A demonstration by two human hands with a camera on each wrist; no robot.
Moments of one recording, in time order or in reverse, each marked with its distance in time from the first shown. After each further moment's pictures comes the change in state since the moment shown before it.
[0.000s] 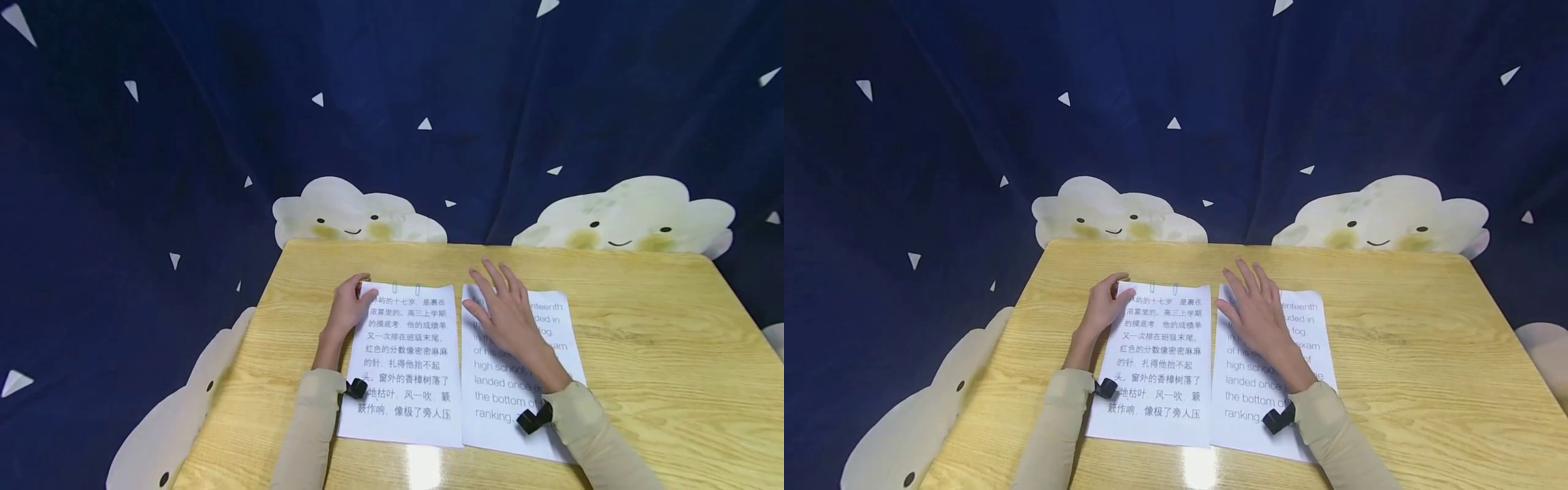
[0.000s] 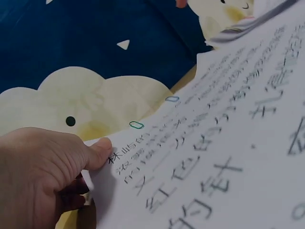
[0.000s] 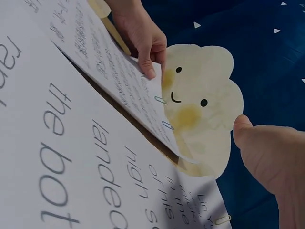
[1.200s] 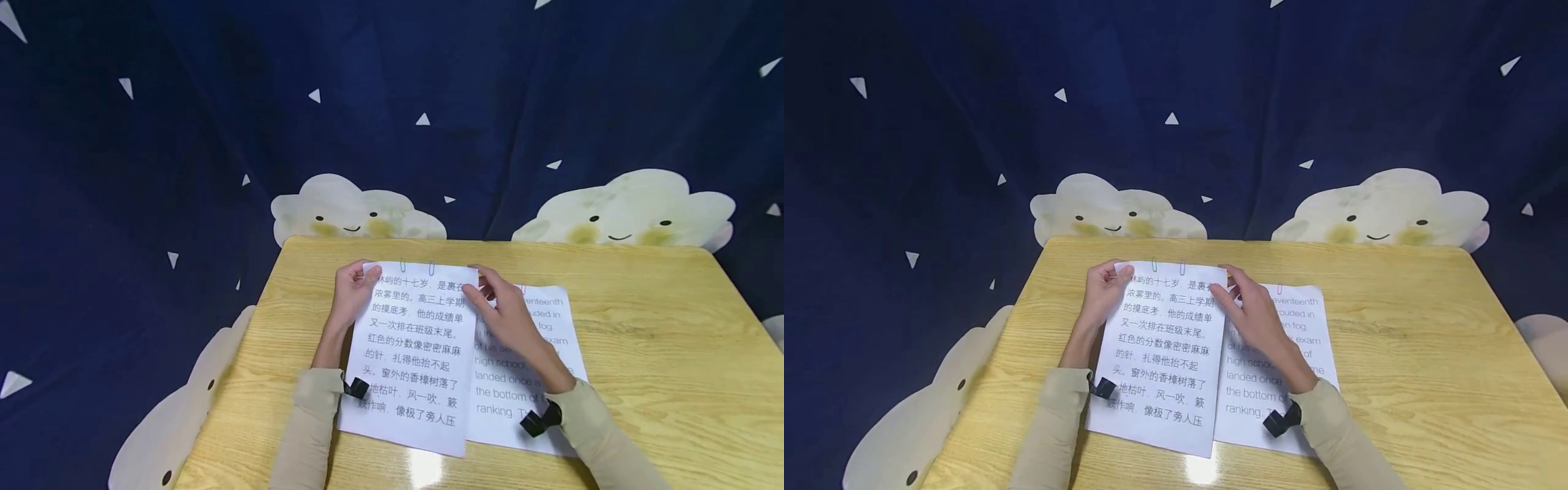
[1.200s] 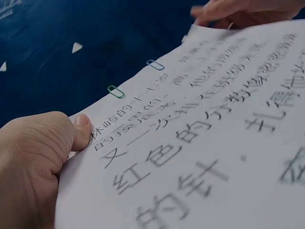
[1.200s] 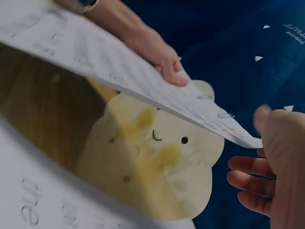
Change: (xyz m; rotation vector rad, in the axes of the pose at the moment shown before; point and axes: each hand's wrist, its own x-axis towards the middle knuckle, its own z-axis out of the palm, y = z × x) left_hand -0.003 0.058 -0.015 -0.542 0.040 0.119; right_hand 0.006 -0.039 -0.032 0.438 0.096 0.098
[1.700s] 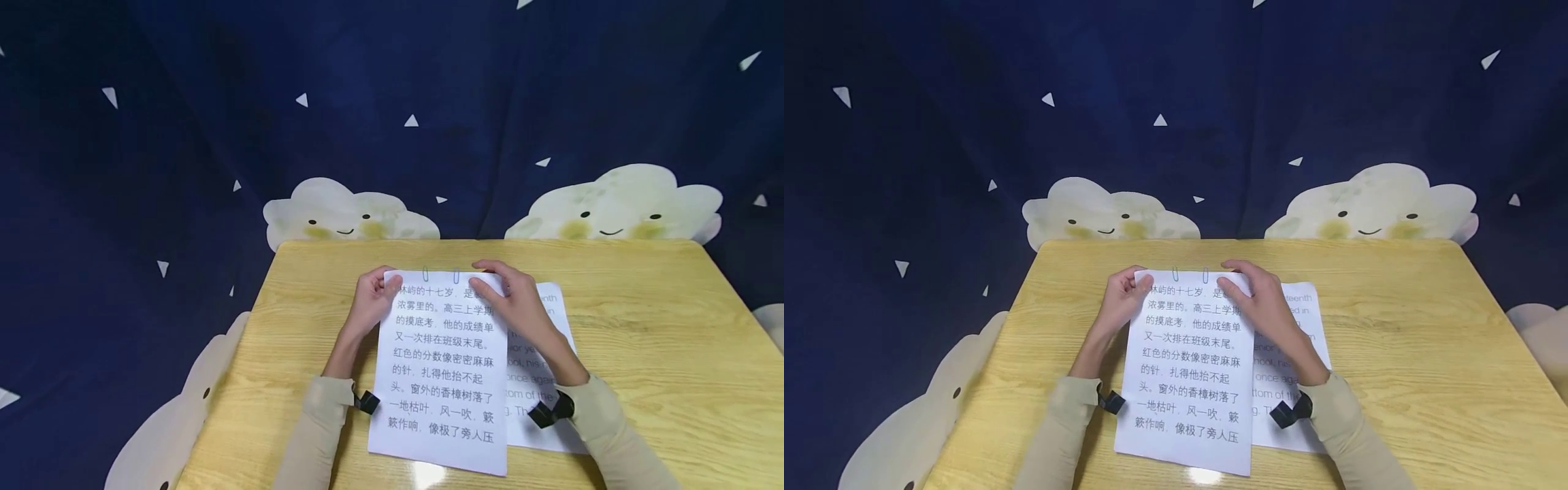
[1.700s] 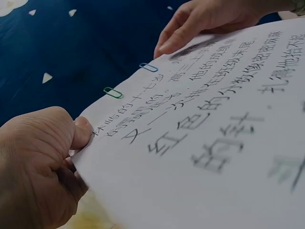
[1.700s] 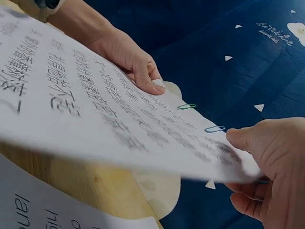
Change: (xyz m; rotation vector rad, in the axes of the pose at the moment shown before) left_hand -0.012 0.015 0.040 -0.080 -0.185 -0.005; right_hand 0.007 -0.004 -0.032 0.009 0.033 0.012
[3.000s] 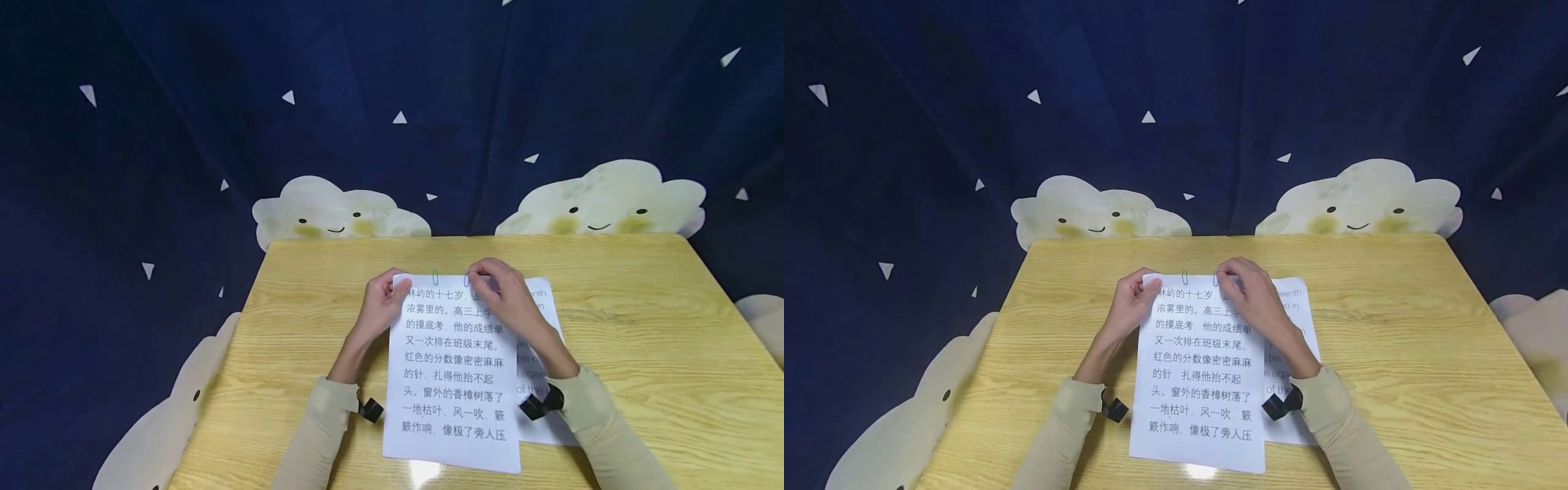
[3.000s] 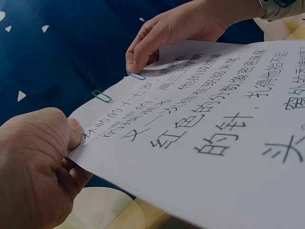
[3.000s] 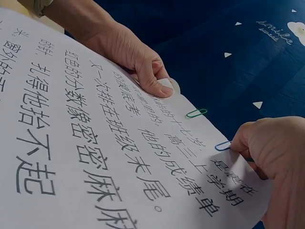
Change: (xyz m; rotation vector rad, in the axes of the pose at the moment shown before) left_hand -0.004 -0.004 0.030 0.043 -0.058 0.068; right_hand 0.001 0.007 -0.003 -0.028 -0.020 -0.025
